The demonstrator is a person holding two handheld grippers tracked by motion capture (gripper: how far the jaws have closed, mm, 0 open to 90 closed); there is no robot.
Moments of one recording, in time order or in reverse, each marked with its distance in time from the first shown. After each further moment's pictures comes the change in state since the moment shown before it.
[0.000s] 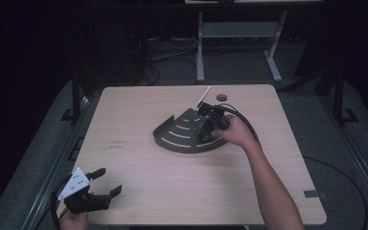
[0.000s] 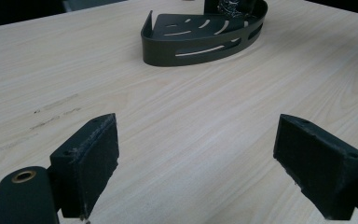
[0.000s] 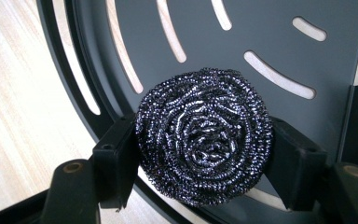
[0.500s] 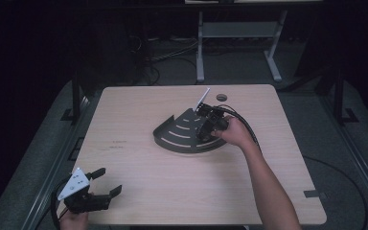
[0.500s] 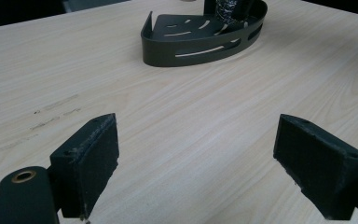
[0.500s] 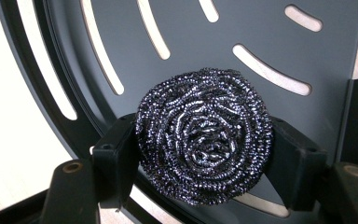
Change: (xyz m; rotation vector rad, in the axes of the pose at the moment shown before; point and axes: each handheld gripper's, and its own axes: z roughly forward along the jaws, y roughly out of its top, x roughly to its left) left arm 0.000 0.000 0.000 -0.002 -0.002 -0.003; right arm -0.006 0.001 0.012 0.030 -0.024 0.033
